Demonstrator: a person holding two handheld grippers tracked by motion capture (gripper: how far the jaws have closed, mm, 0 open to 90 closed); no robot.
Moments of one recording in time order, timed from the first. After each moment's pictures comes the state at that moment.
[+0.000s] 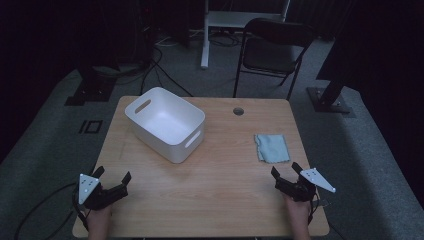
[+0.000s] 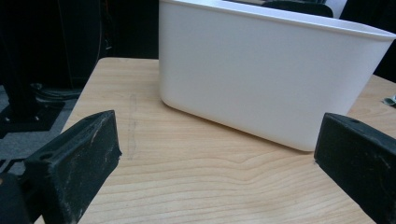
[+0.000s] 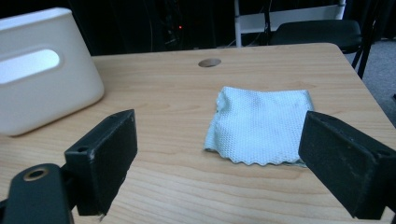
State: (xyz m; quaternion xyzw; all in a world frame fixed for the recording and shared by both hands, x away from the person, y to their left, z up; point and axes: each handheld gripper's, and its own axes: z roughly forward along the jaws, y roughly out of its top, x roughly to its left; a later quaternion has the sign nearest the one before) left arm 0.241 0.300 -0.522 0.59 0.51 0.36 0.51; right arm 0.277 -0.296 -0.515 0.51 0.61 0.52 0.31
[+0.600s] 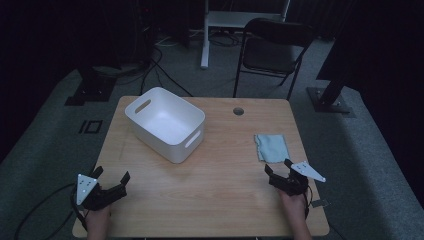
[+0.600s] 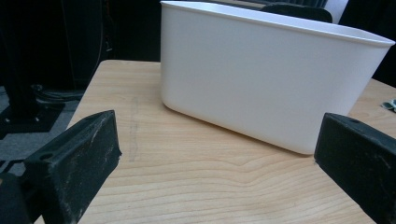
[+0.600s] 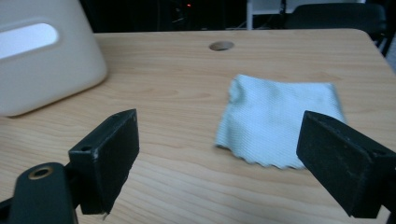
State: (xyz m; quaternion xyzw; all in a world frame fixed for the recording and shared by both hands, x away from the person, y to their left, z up) left arm 0.240 0.301 -0.520 0.59 0.51 0.36 0.52; right arm 0.297 -0.282 -0.516 0.50 0.65 0.50 0.28
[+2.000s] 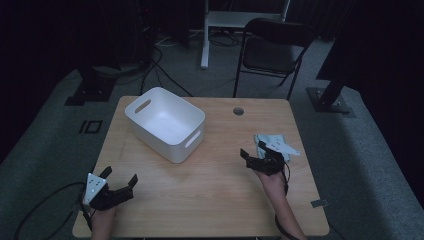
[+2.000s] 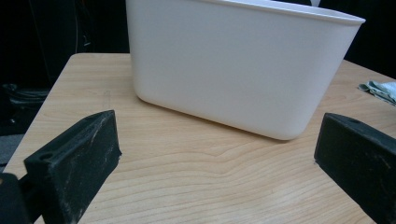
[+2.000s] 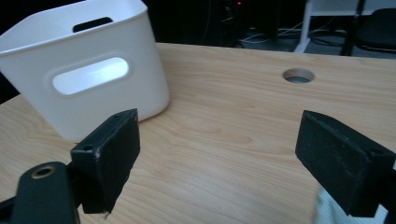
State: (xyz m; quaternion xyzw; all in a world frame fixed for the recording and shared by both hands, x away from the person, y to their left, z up) left arm 0.242 0.287 -0.524 0.62 0.49 0.34 0.52; right arm 0.349 -0.215 -0.480 0.44 0.69 0.53 0.22
